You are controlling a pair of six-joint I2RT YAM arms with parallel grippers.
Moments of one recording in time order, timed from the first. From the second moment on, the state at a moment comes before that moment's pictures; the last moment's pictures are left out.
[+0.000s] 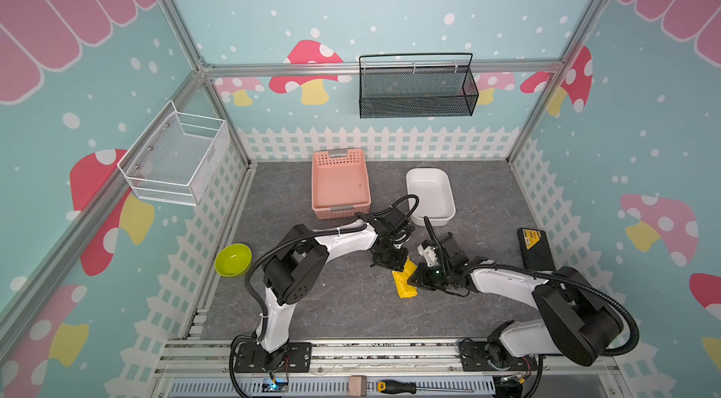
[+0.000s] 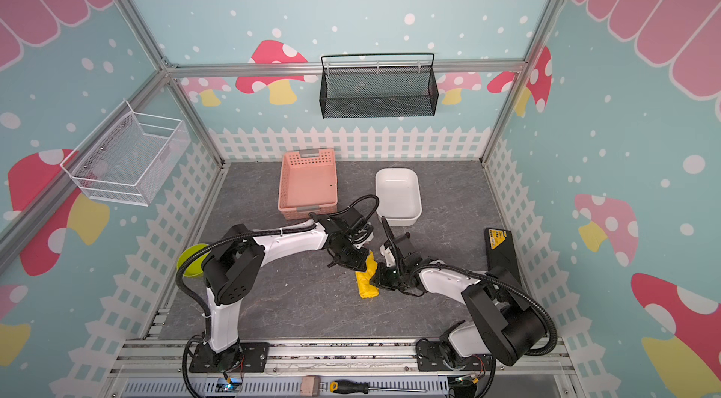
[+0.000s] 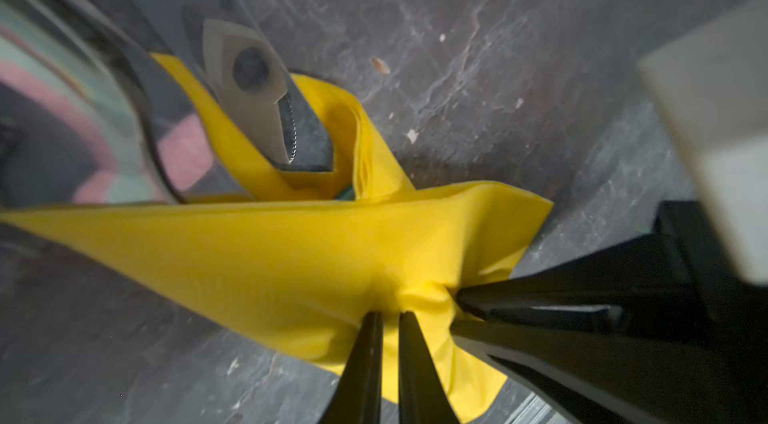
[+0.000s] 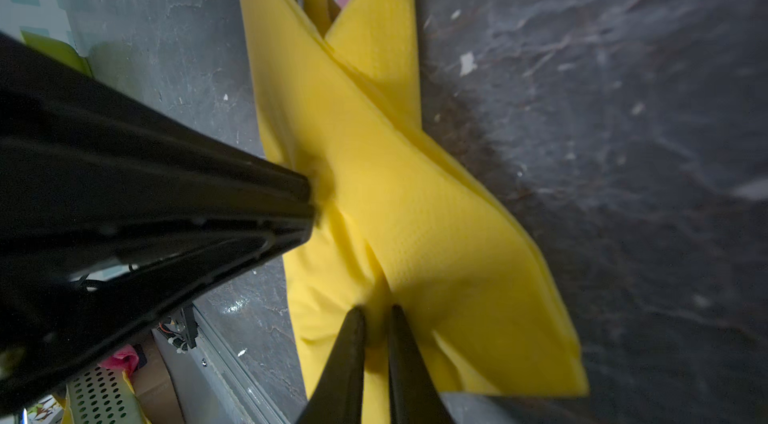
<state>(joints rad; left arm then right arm) -0.81 2.02 1.40 -0.67 0.41 -0.41 0.56 1.40 0.50 -0.15 -0.46 0.70</state>
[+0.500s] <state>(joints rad) -0.79 2.03 1.39 -0.65 0.44 -0.41 0.52 1.14 0.37 -0.18 -0.48 0.82</state>
